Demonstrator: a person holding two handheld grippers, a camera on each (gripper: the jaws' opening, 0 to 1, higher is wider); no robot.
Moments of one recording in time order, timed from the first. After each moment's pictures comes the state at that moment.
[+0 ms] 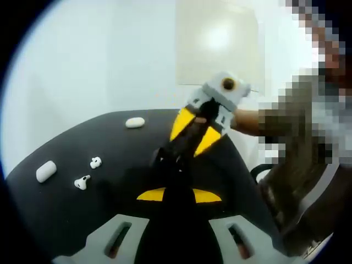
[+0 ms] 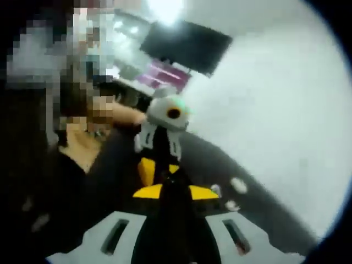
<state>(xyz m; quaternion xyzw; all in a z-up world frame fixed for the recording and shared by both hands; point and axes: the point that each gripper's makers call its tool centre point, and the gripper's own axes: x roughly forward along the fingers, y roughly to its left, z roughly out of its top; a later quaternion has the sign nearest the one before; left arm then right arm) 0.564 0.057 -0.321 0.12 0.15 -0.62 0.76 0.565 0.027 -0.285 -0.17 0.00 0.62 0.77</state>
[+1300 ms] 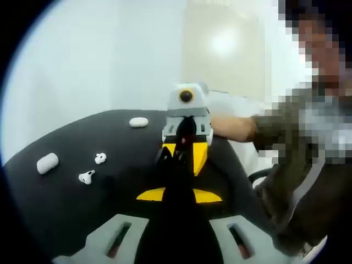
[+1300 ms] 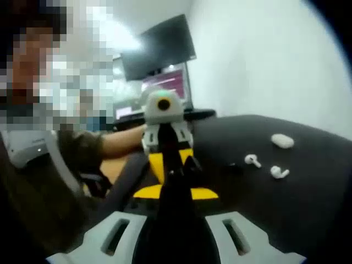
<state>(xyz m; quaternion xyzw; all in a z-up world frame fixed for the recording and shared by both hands) 0.566 0.077 -0.308 0.07 0.16 -0.61 0.77 0.564 0.051 -0.304 -0.04 0.12 0.72 0.69</state>
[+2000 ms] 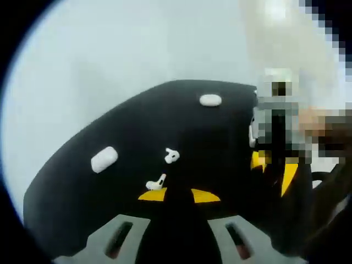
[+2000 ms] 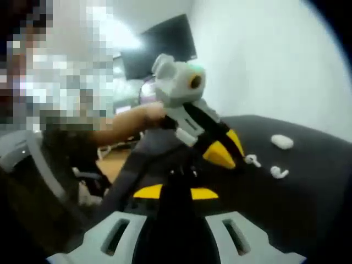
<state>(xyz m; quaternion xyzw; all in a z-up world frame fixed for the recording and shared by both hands) 0.664 0.090 -0.317 0.19 0.27 -0.37 0.87 0.566 0.060 -0.307 -0.05 0.11 0.71 0.69</state>
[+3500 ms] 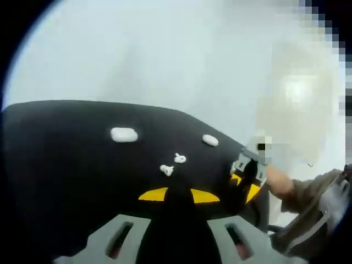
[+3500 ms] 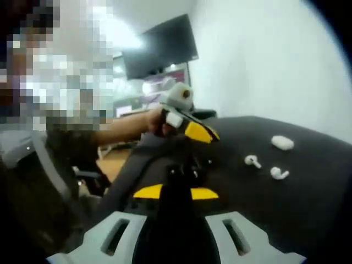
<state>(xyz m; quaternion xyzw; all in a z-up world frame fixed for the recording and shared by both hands) 0.639 0.143 -0.289 -0.09 0.24 -0.42 0.87 0.566 0.055 -0.308 -0.05 0.11 0.72 0.69</state>
